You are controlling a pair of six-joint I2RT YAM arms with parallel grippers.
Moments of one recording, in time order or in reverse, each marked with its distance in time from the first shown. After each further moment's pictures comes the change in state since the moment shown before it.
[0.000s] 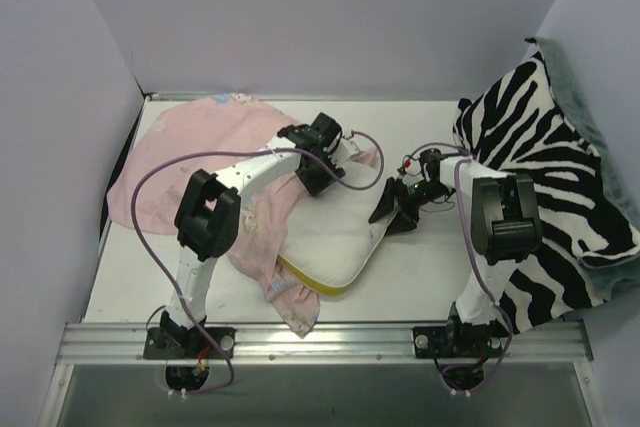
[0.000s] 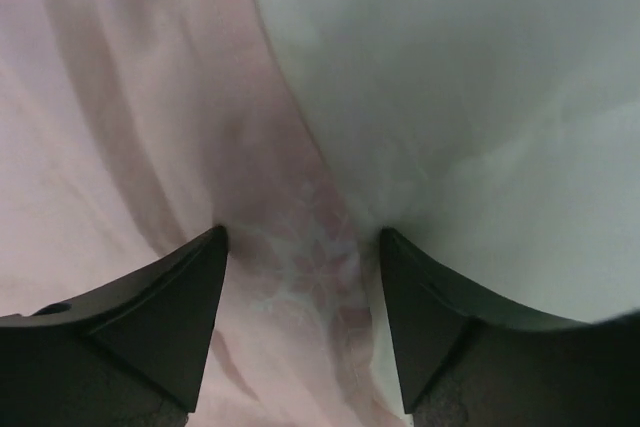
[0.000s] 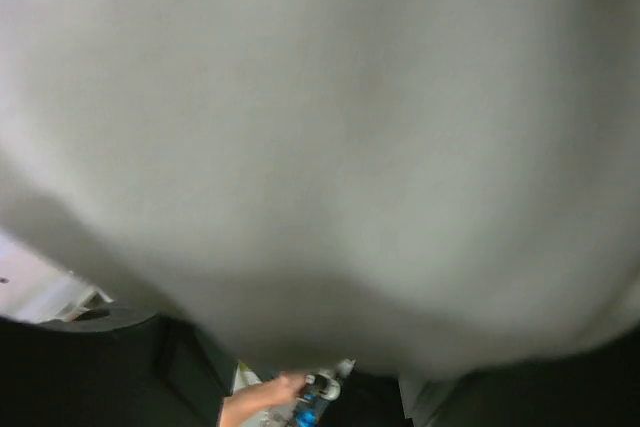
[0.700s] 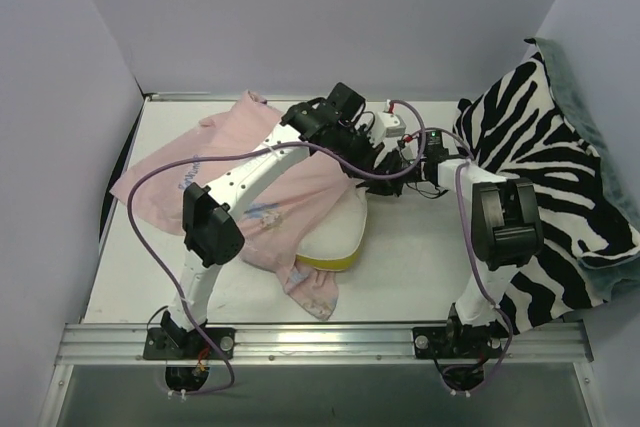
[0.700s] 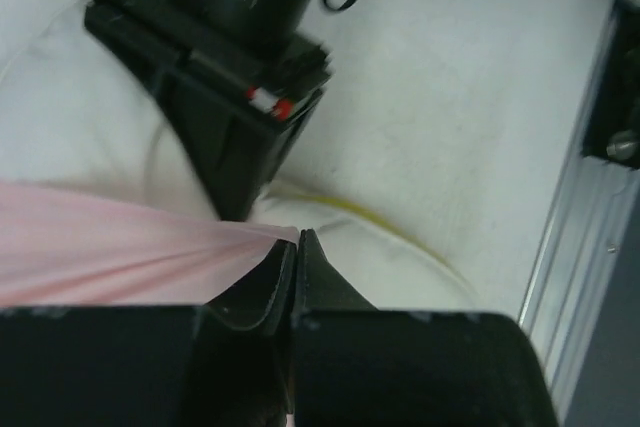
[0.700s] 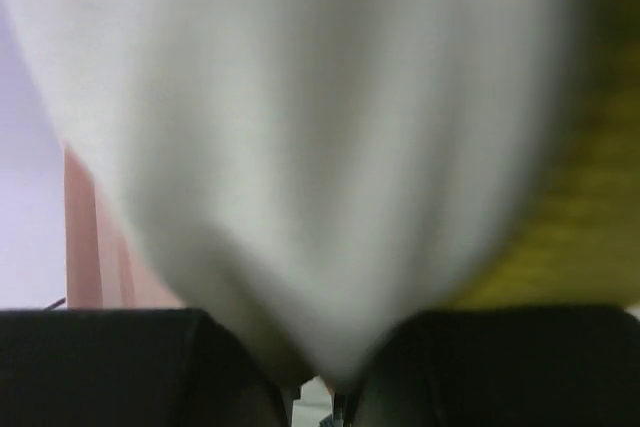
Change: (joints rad) left arm -0.115 0.027 0.385 -0.134 0.507 -0.046; right arm 0.037 -0.011 0.001 0.457 -0.158 0.472
